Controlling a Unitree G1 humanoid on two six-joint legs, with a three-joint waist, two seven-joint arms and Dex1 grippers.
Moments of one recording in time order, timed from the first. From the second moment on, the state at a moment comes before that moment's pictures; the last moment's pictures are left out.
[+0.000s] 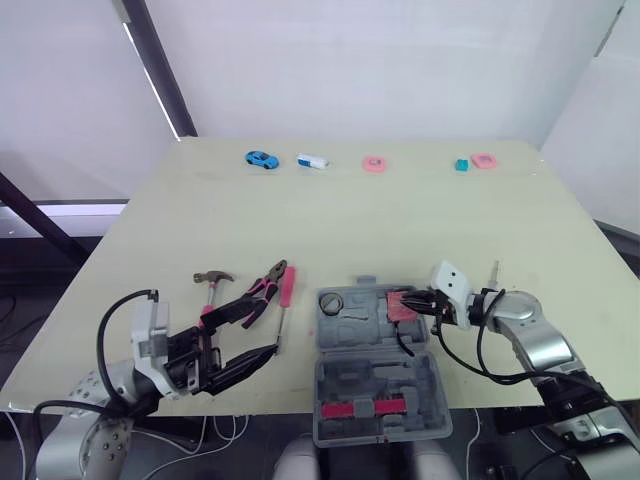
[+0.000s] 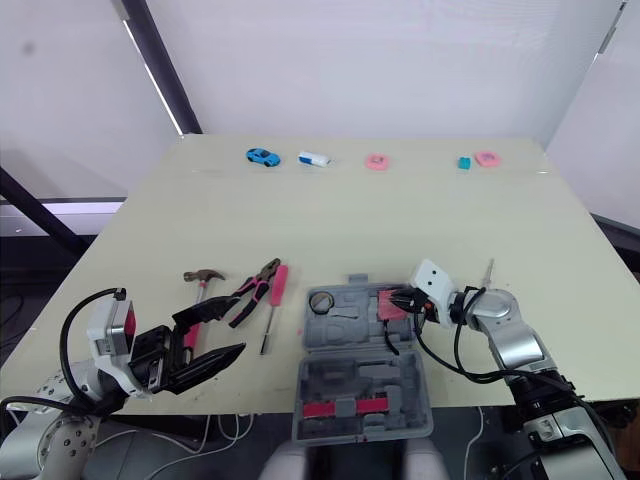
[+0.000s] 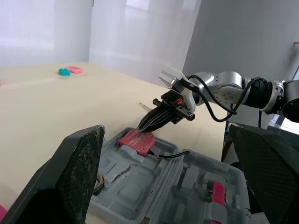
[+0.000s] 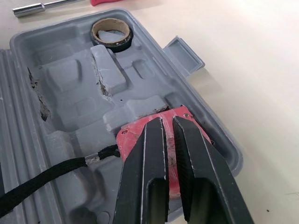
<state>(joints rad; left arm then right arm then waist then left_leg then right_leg) 0.18 0.59 0.34 -0.25 -0.79 0.21 -1.28 -0.40 -0.46 0.19 0.16 0.09 0.22 0.97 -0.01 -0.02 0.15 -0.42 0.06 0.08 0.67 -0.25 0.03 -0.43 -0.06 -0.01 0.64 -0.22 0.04</state>
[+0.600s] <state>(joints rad) 0.18 0.59 0.34 -0.32 -0.79 0.25 -1.21 -0.40 -0.46 0.20 0.16 0.09 0.21 0.96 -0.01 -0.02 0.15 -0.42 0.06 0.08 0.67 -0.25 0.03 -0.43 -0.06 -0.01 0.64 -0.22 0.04</state>
